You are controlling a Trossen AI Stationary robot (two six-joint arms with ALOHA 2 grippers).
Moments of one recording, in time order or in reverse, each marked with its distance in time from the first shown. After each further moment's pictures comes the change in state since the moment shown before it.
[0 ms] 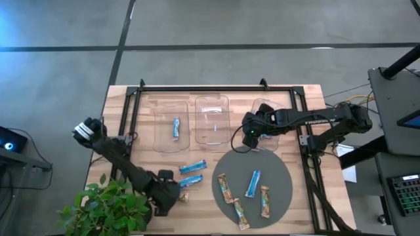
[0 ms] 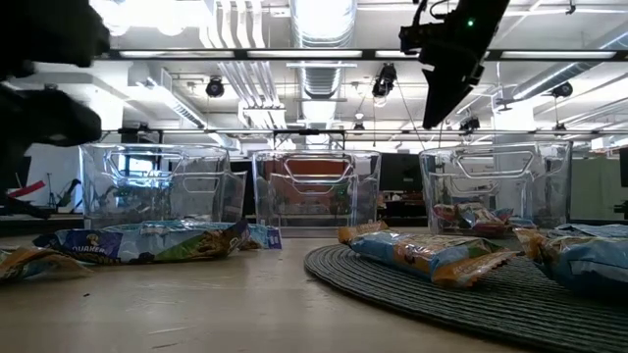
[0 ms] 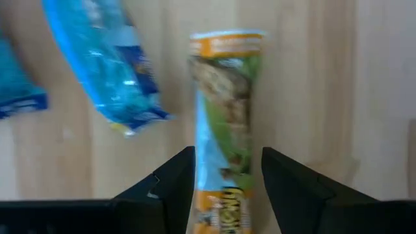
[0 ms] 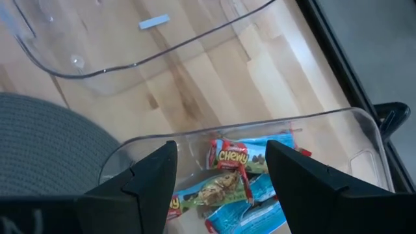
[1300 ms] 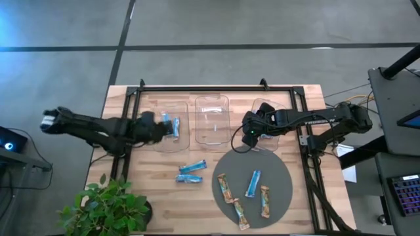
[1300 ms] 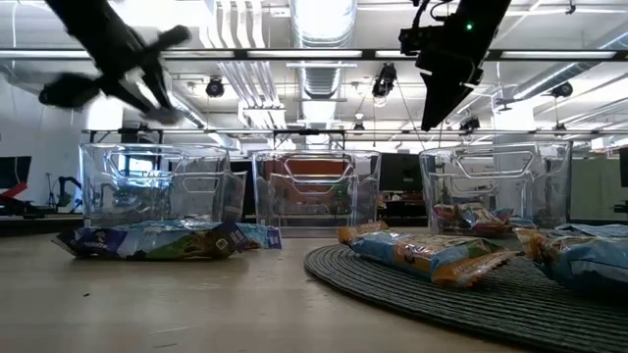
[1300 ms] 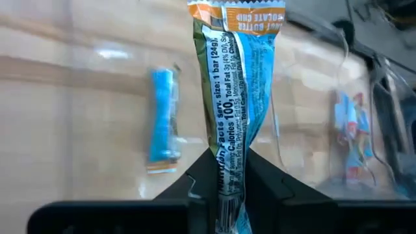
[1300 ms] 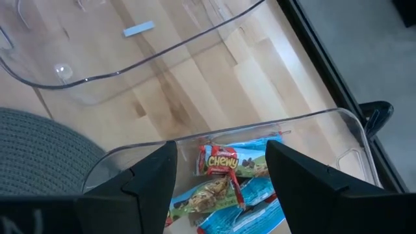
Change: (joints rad) left arm 0.588 -0.657 -0.178 -0.255 -0.531 -0.954; right arm 0.000 0.000 -0.013 0.015 0.052 0.020
